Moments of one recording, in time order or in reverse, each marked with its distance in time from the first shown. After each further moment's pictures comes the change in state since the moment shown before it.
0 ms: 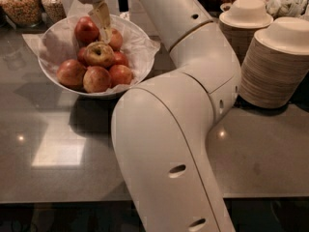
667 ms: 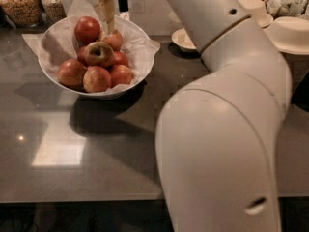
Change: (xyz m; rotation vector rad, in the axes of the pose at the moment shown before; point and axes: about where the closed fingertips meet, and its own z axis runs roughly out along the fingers) arm -0.002 -0.005 -0.035 0.140 0.076 0.030
